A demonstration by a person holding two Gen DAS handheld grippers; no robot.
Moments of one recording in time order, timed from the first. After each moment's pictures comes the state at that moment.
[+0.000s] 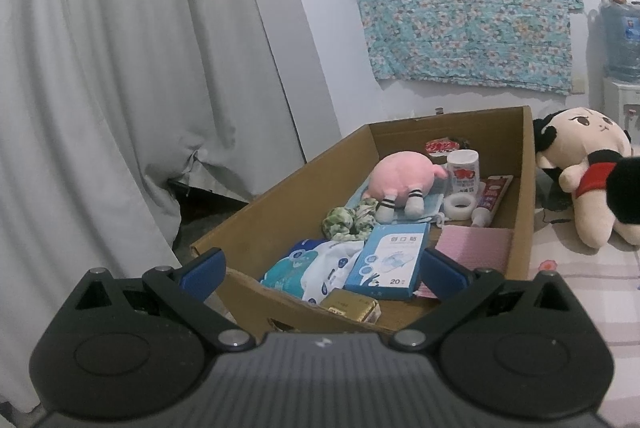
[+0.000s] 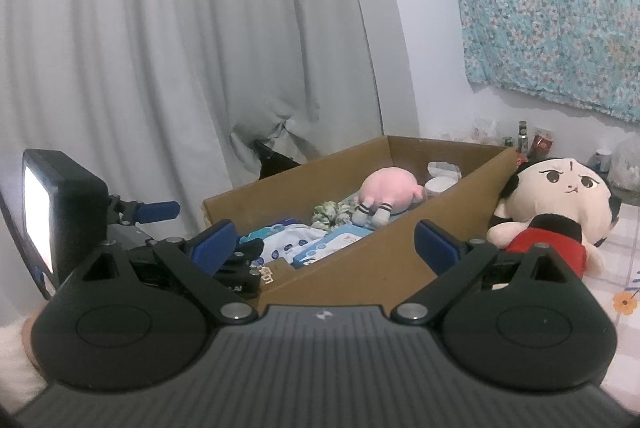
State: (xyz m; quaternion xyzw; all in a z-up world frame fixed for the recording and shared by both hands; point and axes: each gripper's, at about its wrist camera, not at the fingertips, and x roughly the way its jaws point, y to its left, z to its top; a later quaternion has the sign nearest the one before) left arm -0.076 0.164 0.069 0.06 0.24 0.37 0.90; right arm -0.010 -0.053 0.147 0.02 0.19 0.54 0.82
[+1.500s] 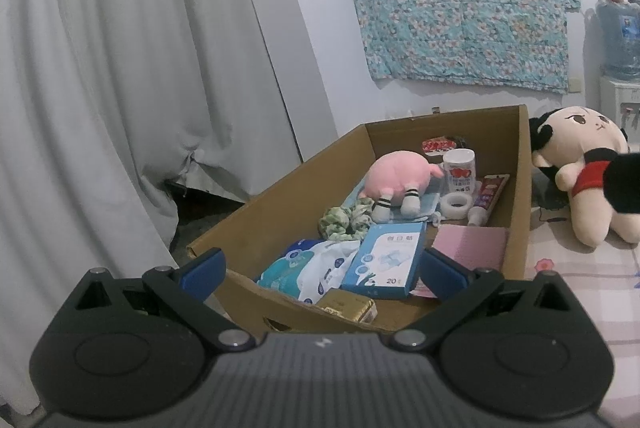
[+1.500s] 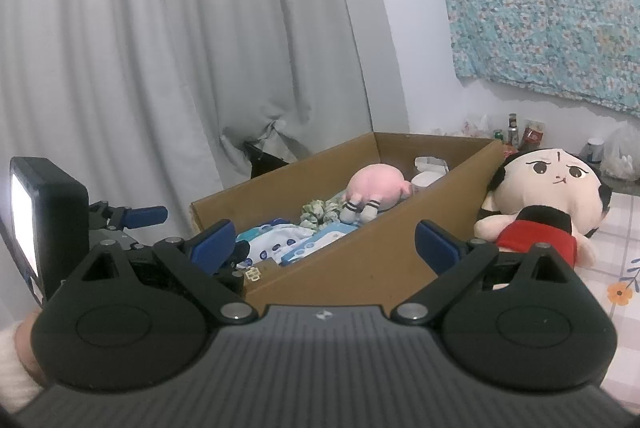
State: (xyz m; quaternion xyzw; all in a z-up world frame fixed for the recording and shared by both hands) left arm -0.077 0.172 0.068 0.06 0.24 0.37 0.90; right arm -0.003 -0.059 0.146 0.03 0.20 0.53 0.83
